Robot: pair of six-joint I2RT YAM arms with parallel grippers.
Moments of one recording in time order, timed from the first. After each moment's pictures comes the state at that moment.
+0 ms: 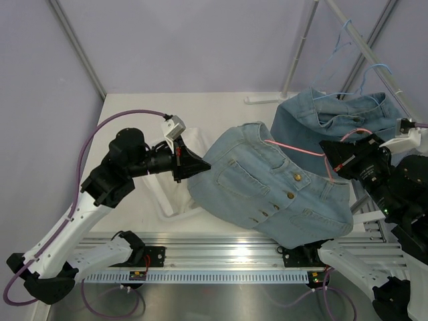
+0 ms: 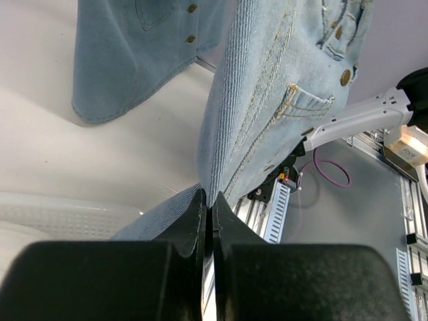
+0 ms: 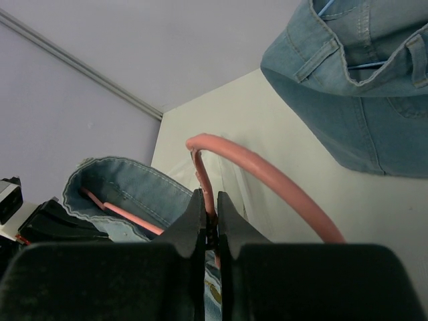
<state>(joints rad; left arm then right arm) -0.67 0.93 1.19 -0.44 0.60 -0.28 0.49 0.78 1.67 -1.02 0.21 0.74</state>
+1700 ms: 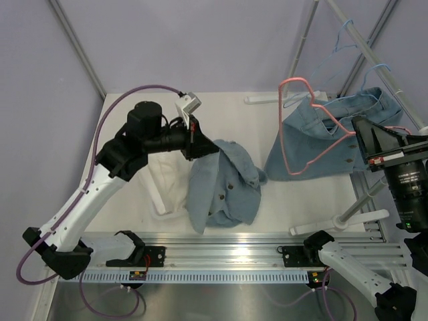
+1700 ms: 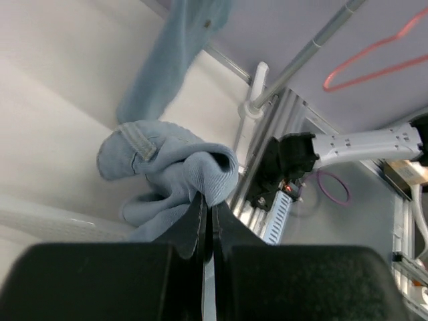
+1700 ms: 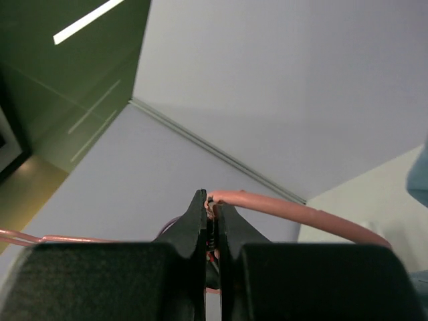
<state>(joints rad) -0.65 1.15 1.38 -0.53 0.59 -0.32 0.50 0.66 1.61 -0.64 0.29 1.02</state>
